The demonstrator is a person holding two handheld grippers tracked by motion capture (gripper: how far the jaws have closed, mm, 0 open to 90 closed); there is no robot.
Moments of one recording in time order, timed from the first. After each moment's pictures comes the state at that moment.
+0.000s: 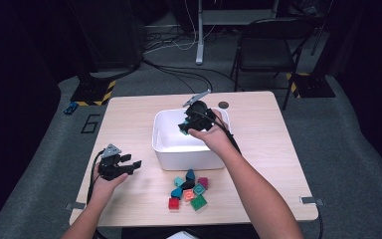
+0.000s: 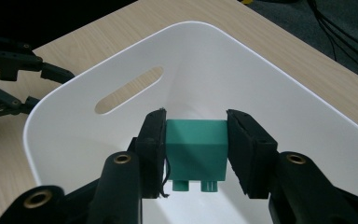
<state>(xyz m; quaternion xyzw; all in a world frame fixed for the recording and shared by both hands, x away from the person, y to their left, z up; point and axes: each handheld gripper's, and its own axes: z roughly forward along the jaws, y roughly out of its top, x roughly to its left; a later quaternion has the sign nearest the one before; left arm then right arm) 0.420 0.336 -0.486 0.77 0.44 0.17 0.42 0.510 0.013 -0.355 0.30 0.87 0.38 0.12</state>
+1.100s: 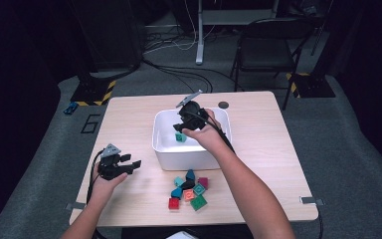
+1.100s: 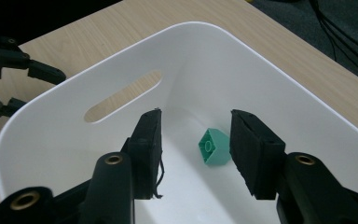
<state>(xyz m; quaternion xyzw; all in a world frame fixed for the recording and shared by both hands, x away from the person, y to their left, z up) 0.421 0.338 -0.487 0.77 0.45 0.17 0.42 0.517 0.028 -0.361 0.29 0.87 0.37 0.13</state>
